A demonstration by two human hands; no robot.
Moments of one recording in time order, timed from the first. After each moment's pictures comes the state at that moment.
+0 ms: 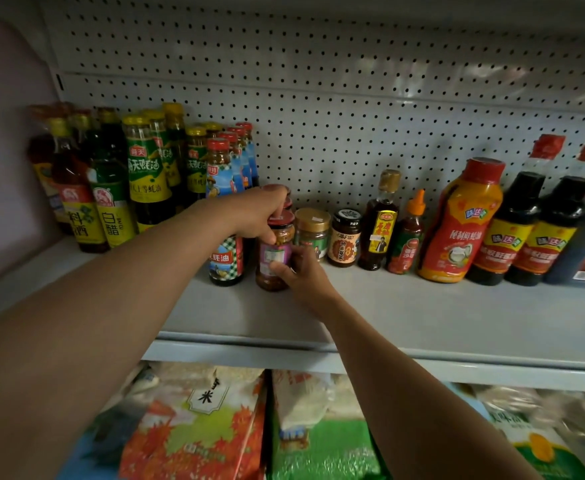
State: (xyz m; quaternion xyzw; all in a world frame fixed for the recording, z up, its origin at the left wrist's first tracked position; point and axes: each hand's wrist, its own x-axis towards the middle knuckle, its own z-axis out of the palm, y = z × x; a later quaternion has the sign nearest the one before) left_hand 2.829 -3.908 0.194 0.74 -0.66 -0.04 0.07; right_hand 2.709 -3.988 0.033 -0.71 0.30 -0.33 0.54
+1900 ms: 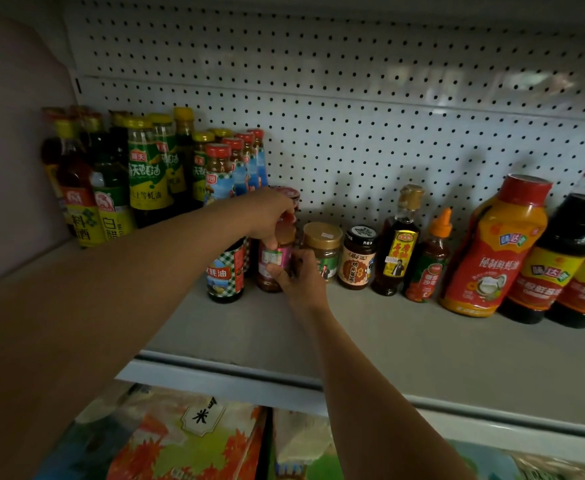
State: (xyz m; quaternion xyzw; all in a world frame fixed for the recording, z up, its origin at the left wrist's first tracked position) left_hand 2.828 -3.948 0.199 0.79 -0.61 0.00 -0.01; right_hand 2.745 -4.015 0.022 -0.73 0.32 -0.39 0.47
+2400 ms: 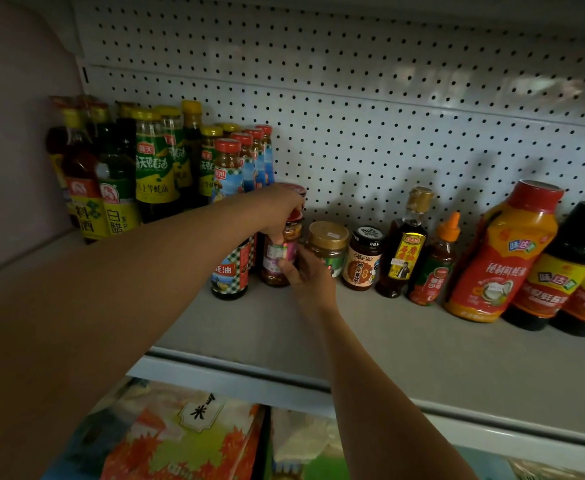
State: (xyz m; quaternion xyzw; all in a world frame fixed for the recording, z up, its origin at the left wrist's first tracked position) left_hand 2.819 -3.950 0.204 0.80 -0.60 0.01 -0.02; right_hand 2.740 -4.019 0.025 -0.73 0.27 -0.40 0.49
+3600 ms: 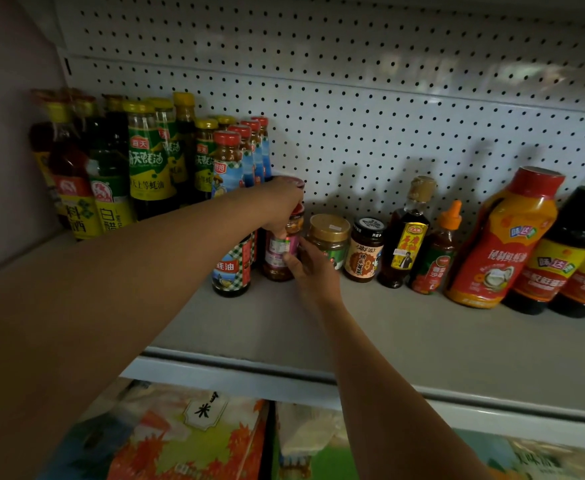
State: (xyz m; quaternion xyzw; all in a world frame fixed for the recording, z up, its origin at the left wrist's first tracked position) left_hand 2.835 -3.961 0.191 0.78 -0.62 0.05 0.00; right_hand 2.741 -4.018 0.025 -0.74 0.29 -0.40 0.46
